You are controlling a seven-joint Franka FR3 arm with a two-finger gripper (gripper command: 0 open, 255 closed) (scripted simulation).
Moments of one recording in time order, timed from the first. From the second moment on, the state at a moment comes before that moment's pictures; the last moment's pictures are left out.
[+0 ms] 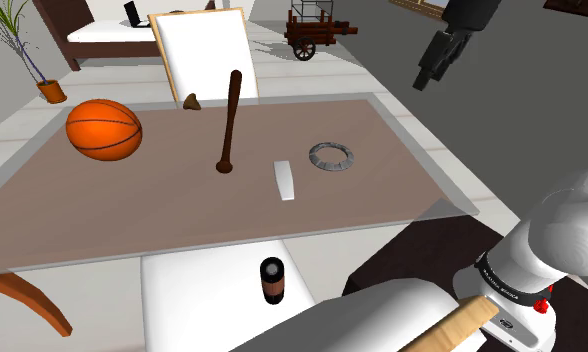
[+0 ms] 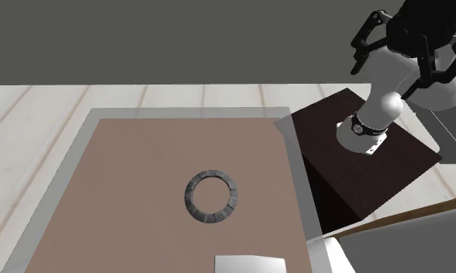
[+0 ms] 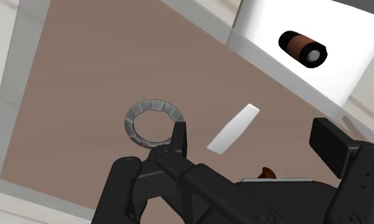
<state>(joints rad) 0.01 -0.79 0.02 -2.31 0.09 1.66 -0.11</state>
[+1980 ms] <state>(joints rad) 0.02 0.16 -0.03 -2.12 0.03 2.25 -0.42</state>
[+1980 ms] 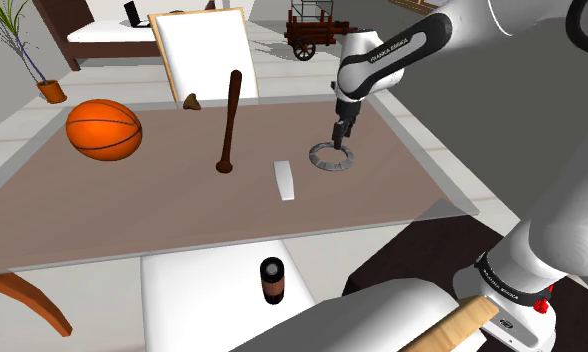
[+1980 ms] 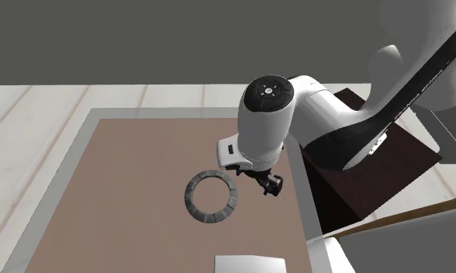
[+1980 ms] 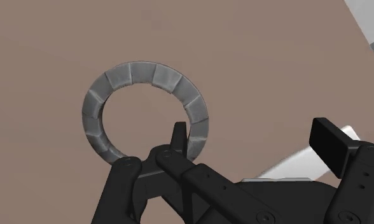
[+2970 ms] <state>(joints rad) 0.02 0.62 -0.02 -1.80 0.00 2.33 -0.49</state>
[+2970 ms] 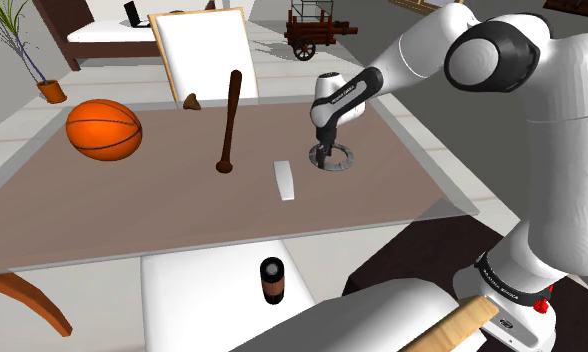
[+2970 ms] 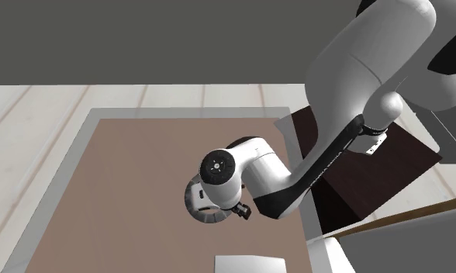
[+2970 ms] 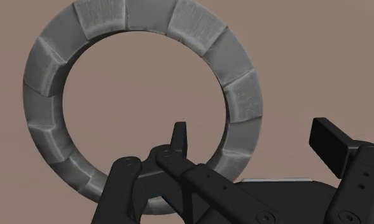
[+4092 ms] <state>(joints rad) 0.02 0.63 -0.02 -1.80 0.00 2.34 -0.49</state>
